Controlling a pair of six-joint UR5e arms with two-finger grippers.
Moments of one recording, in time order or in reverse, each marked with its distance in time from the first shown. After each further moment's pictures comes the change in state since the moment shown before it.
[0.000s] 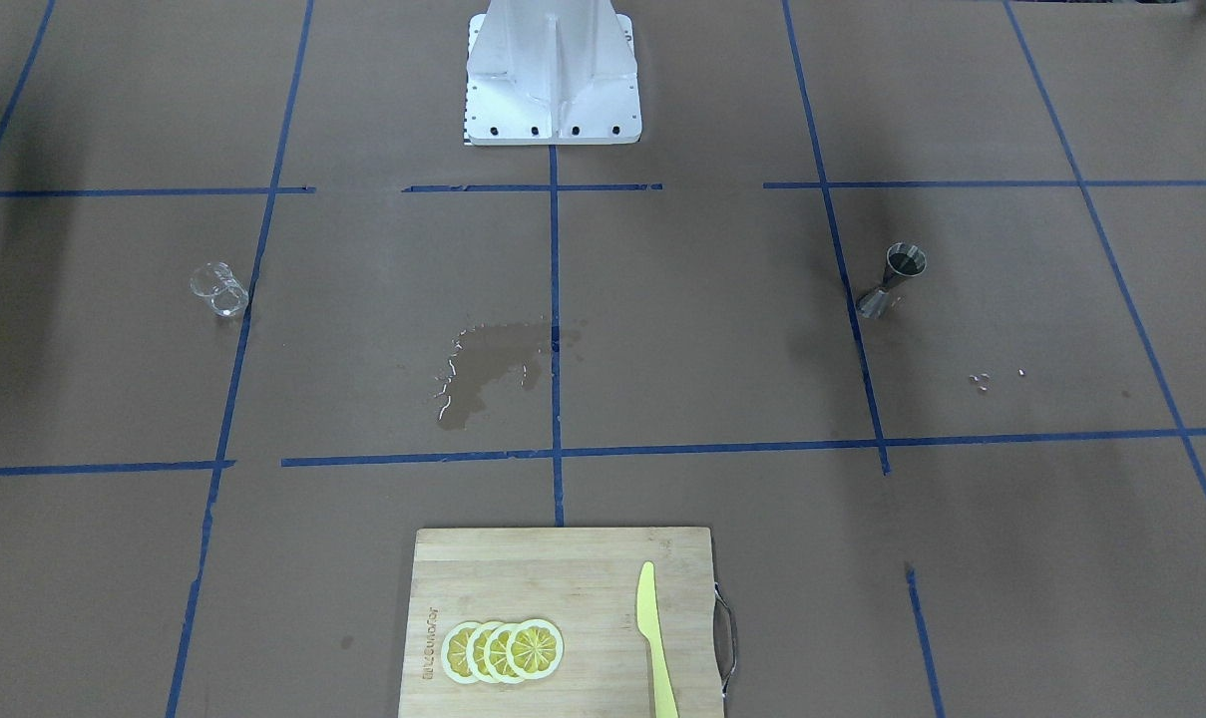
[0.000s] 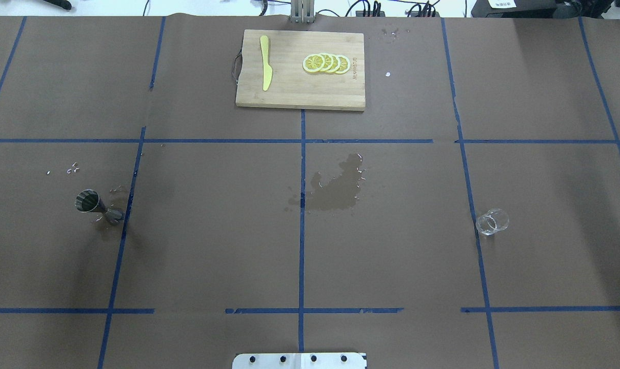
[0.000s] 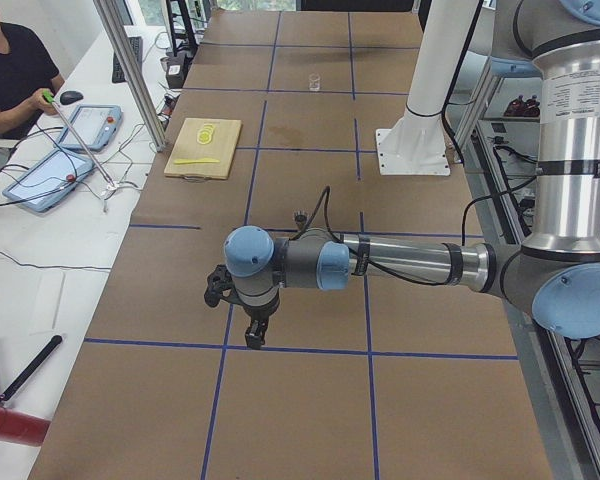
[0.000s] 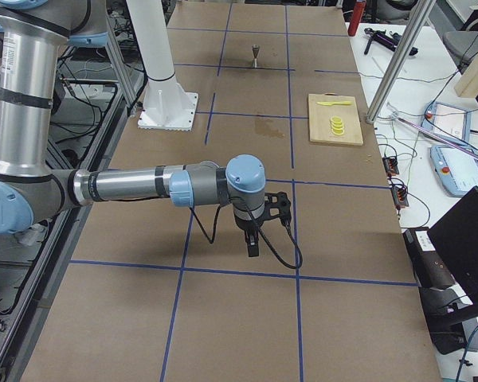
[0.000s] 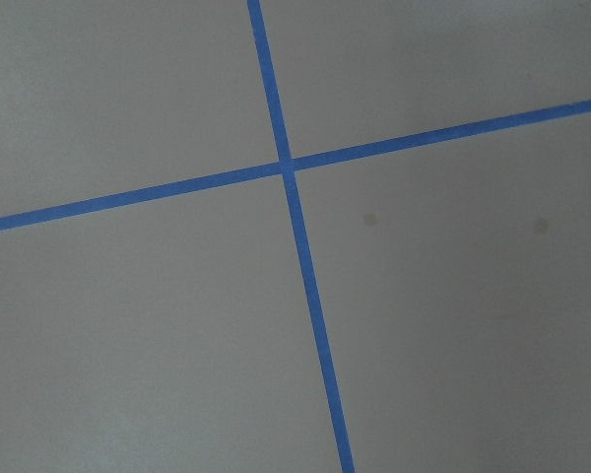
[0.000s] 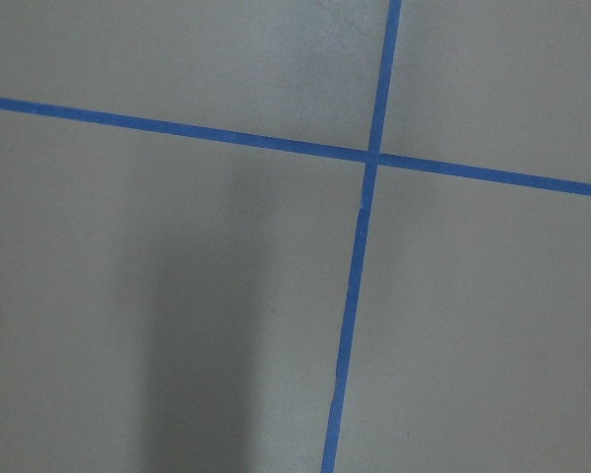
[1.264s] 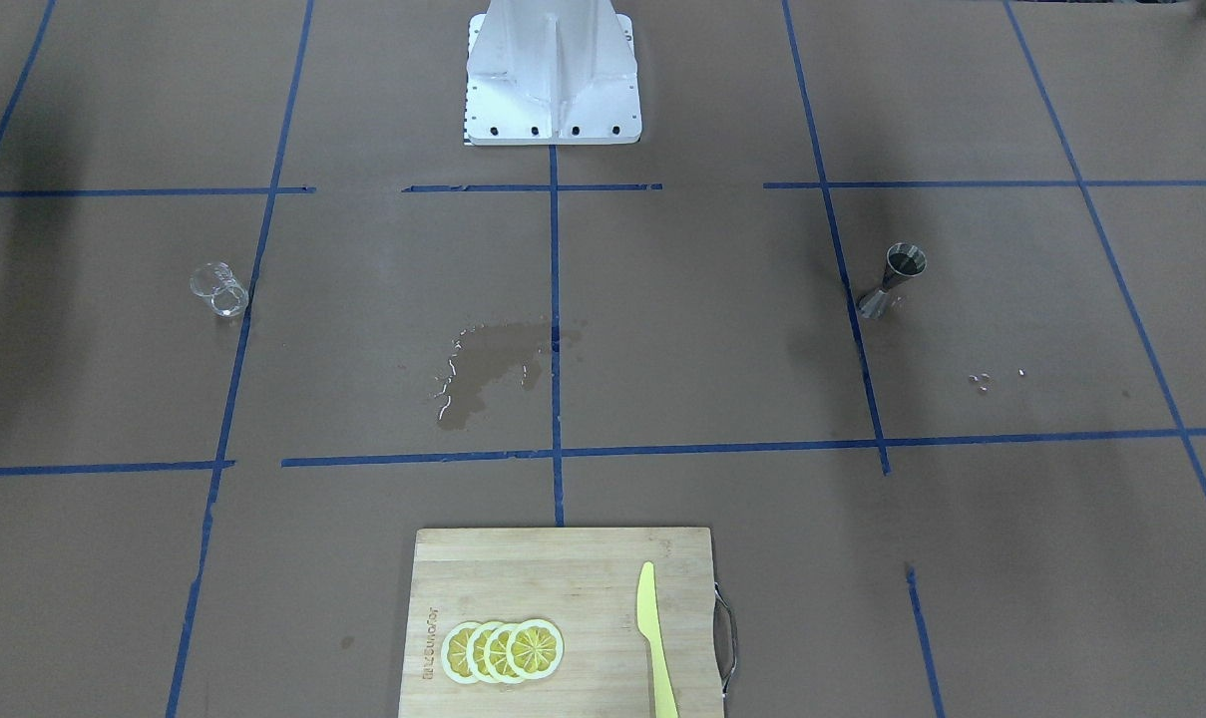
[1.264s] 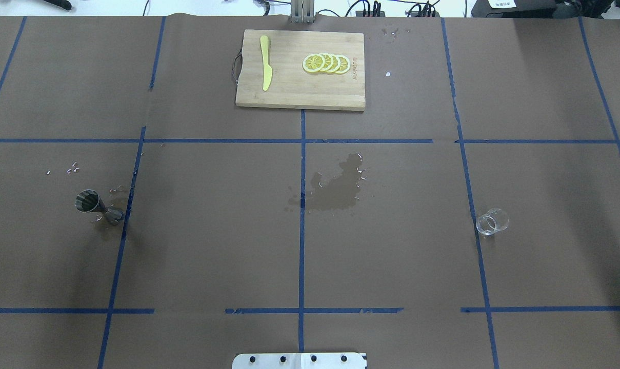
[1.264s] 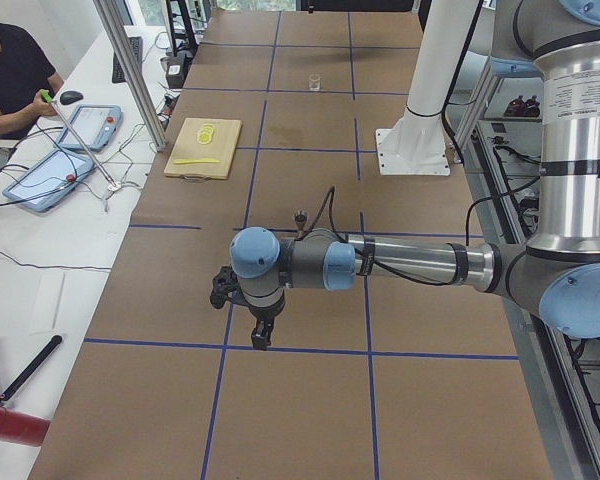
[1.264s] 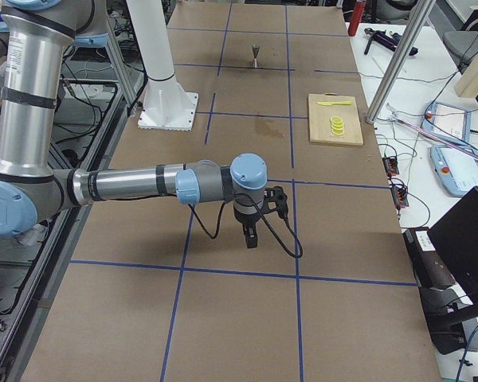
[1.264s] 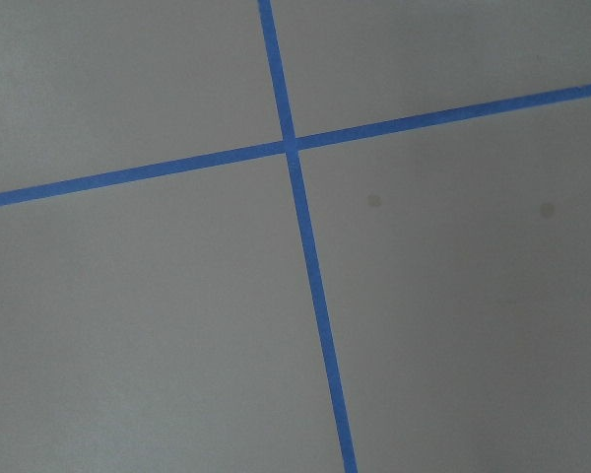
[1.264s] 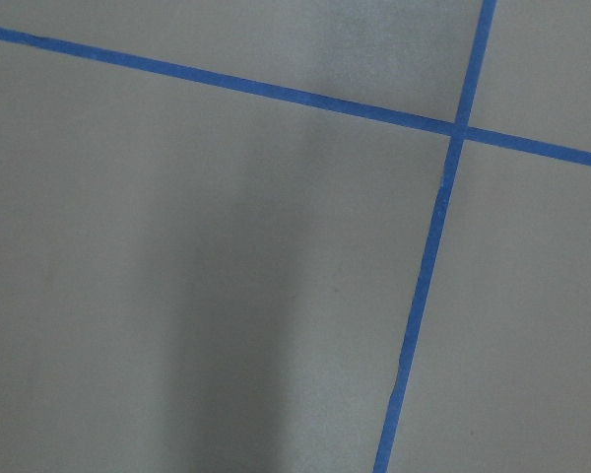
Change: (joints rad) left arm 0.000 0.016 -0.017 0.014 -0.003 -0.005; right arm -0.081 -0.013 0.009 0.010 0.034 -0.005
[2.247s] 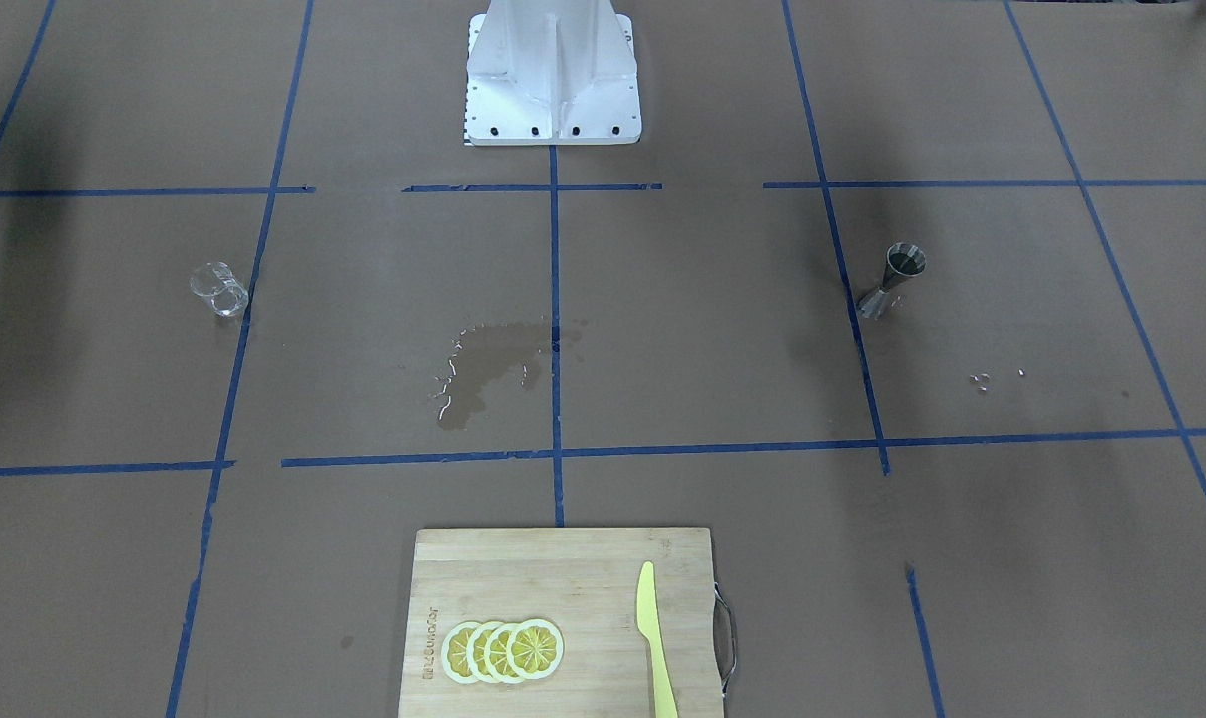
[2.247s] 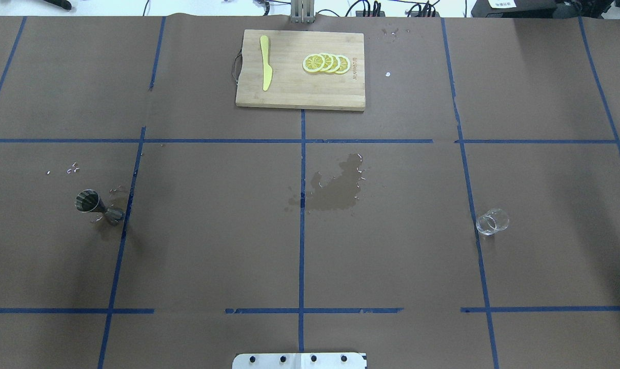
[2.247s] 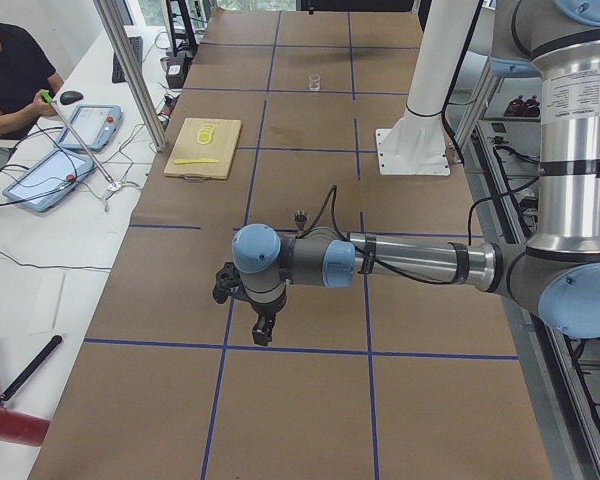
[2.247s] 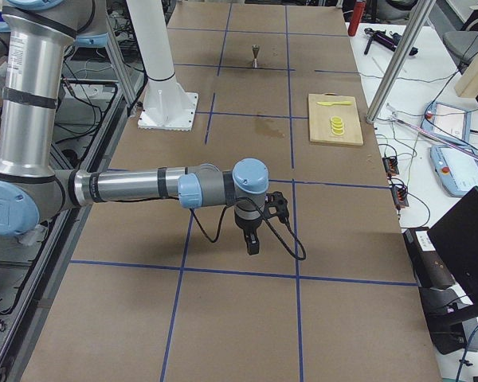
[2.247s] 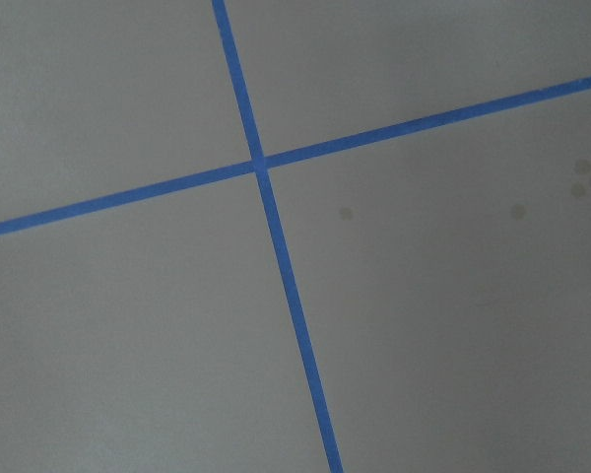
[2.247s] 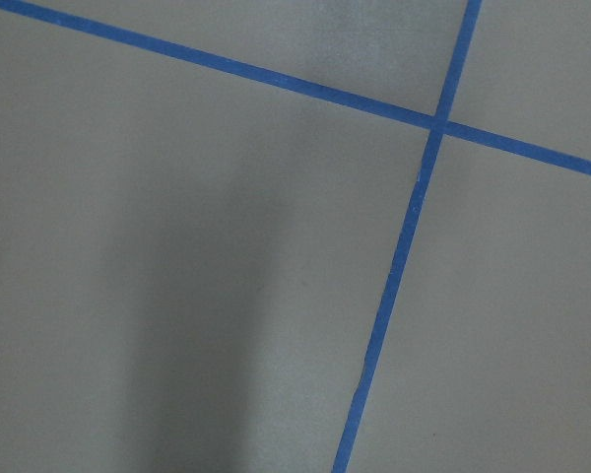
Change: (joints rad) left arm 0.026 0.015 -0.012 -0.006 0.004 0.003; right arm -0.015 0.006 -0.028 0.011 -0.048 -0.056
